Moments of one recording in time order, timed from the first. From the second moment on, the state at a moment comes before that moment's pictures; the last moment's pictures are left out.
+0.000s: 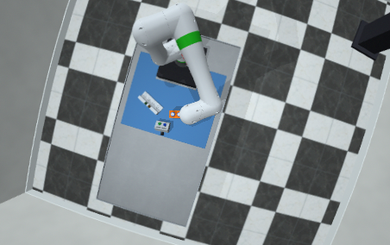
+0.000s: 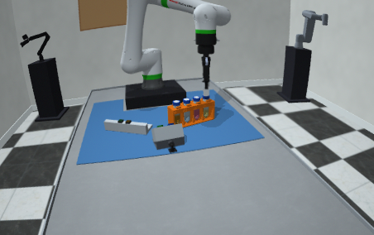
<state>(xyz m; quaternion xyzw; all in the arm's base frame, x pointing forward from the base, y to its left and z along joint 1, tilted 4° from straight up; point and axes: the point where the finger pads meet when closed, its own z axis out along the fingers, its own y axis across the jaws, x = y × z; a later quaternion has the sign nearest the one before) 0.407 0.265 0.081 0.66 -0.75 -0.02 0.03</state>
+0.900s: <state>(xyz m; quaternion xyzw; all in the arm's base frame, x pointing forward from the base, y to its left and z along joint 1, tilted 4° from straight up) 0.406 0.265 0.061 0.66 -0.75 -0.02 0.03</state>
